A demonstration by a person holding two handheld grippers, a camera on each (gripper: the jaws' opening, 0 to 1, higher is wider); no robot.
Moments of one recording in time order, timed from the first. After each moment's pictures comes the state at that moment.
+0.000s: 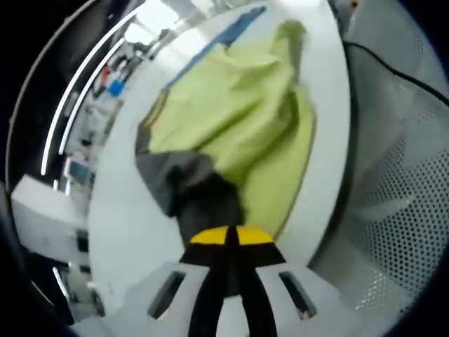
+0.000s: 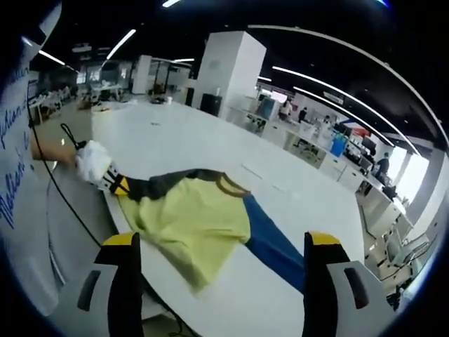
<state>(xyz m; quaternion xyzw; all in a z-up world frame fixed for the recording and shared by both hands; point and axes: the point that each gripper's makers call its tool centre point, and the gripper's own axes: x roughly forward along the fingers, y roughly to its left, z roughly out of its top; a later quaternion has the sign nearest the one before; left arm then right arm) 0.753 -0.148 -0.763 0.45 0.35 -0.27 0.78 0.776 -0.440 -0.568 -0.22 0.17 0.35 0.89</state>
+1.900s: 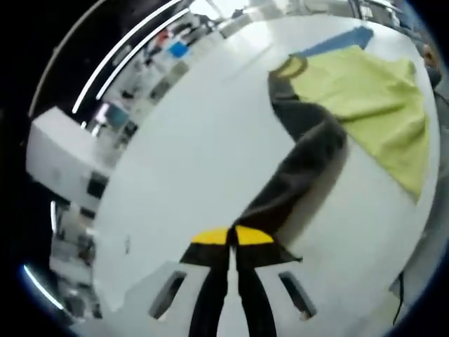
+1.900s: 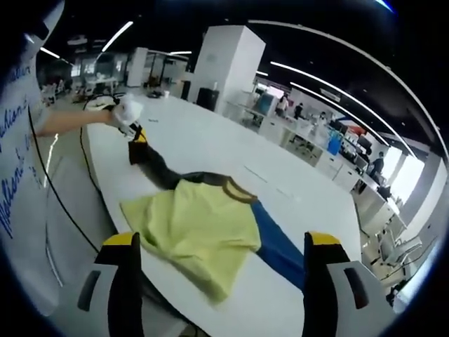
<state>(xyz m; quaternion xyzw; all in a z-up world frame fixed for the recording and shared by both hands) 0.870 0.056 -0.691 0.37 0.37 -0.12 0.85 0.766 -0.385 -0.560 -0.24 0.19 0.33 0.89</state>
